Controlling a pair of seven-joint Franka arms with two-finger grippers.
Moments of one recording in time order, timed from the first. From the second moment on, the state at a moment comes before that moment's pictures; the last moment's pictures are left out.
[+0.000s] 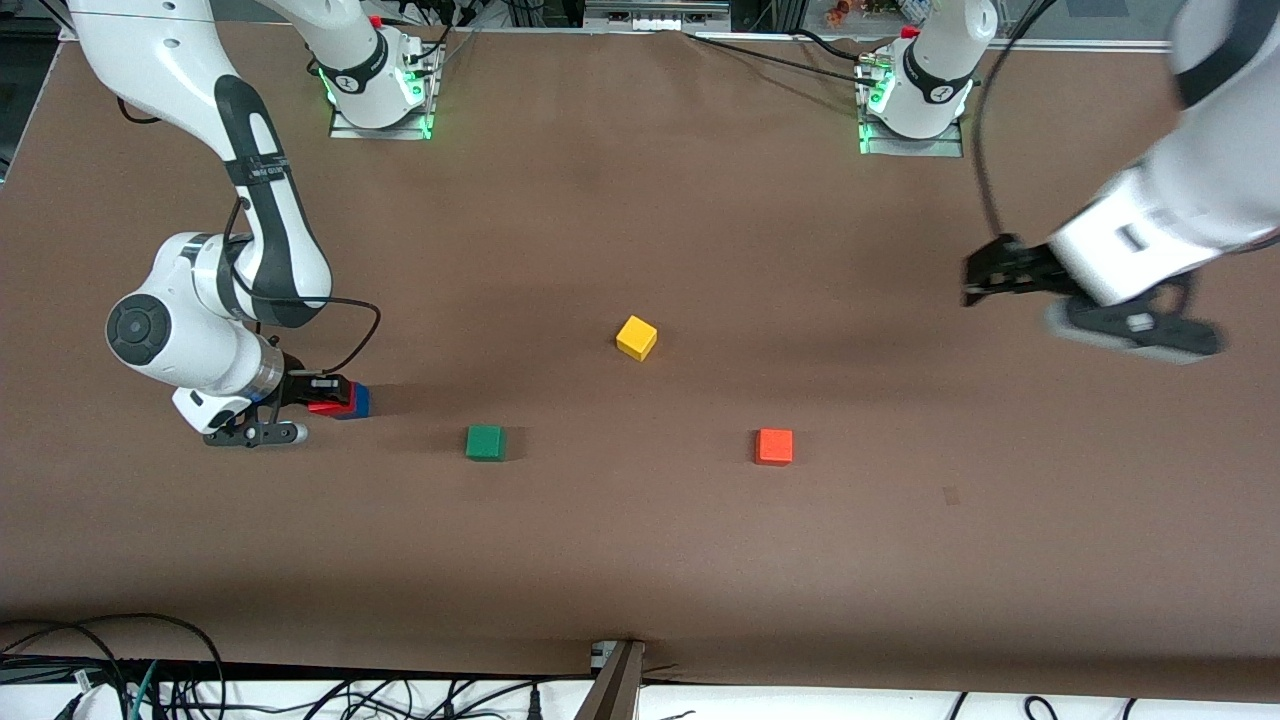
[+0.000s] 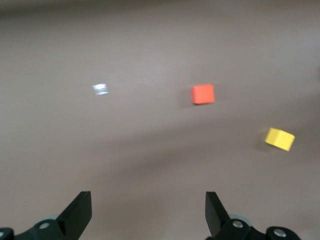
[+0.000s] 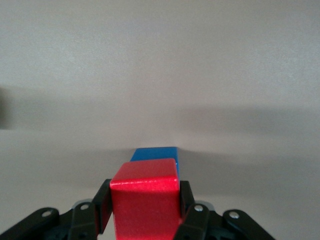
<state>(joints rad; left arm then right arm) 0.14 0.25 -0.34 -1.25 0.02 1.50 -0.07 0.30 0.50 -0.27 -1.84 0.23 2.28 -0.13</state>
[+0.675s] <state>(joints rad) -0.03 -0.01 -0.04 -1.62 0.02 1.63 -0.11 0.30 0.51 -0.27 -1.84 0.23 2.28 -0.11</state>
